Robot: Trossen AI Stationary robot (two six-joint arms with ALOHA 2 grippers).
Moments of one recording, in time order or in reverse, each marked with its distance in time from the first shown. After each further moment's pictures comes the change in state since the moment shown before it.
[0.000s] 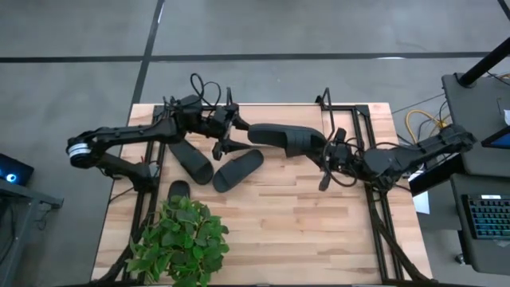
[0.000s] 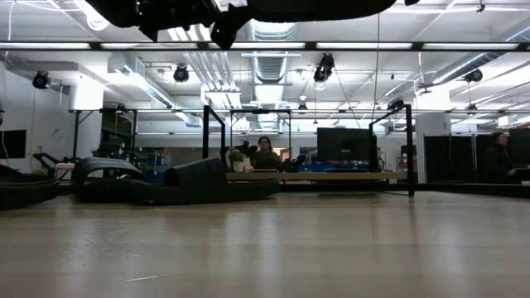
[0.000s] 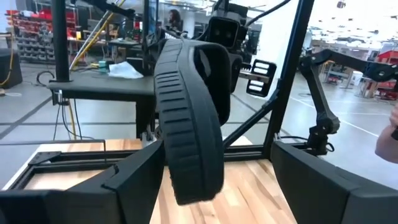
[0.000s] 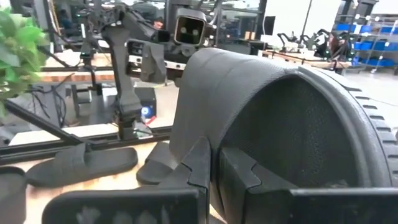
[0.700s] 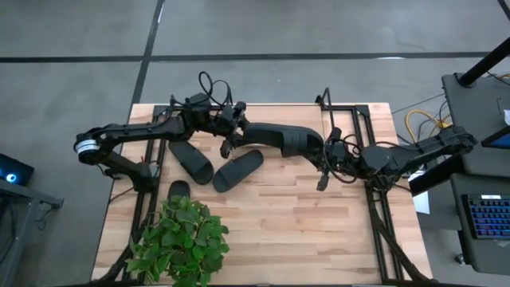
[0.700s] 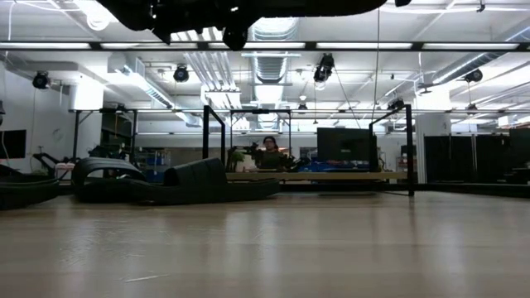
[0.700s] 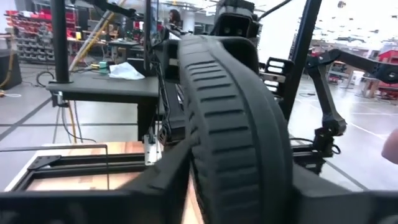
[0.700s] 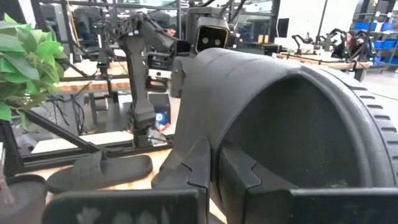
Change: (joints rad) left arm 0.000 0.084 0.066 0.027 -0.009 0.002; right arm -0.033 0.020 0.000 0.057 -0.102 0.008
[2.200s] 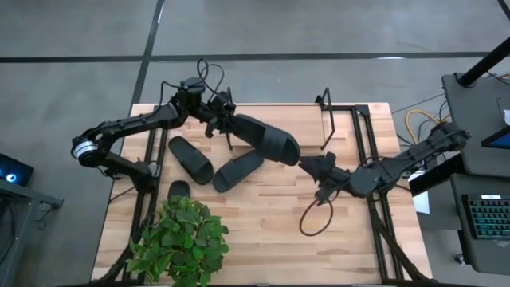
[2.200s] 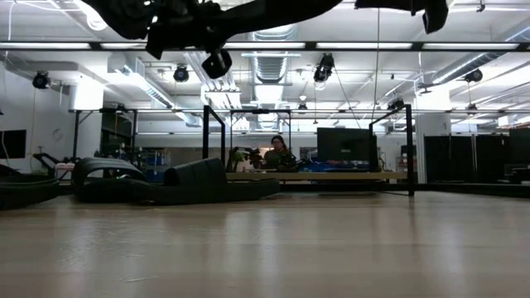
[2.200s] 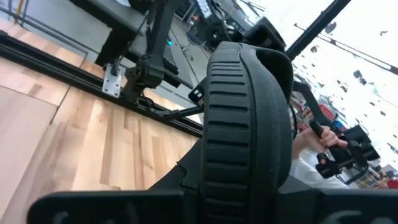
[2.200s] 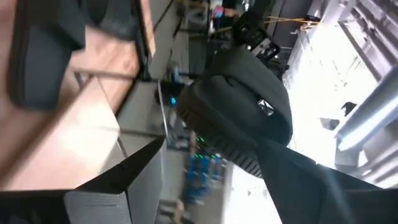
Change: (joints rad) left arm 0.225 -0.027 0.000 -0.192 0.361 -0.418; right arm 0.158 0.132 0.001 -0.076 0.340 -1.496
